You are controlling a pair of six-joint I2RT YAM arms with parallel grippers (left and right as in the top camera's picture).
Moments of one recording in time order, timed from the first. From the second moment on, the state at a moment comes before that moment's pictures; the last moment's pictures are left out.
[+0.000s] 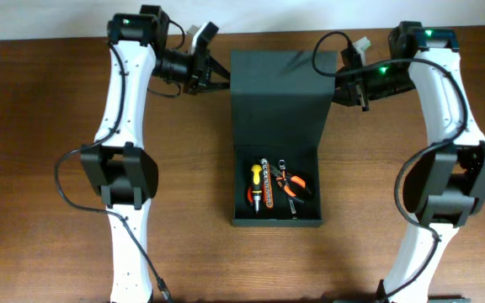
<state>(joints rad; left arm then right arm) -0.11 2.49 2.64 -1.68 1.22 0.23 -0.08 2.18 2.07 -1.53 -1.18 0.04</state>
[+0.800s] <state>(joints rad) -0.11 2.25 2.64 -1.69 1.01 0.16 -0.07 1.93 2.07 -1.69 -0.95 -0.11</state>
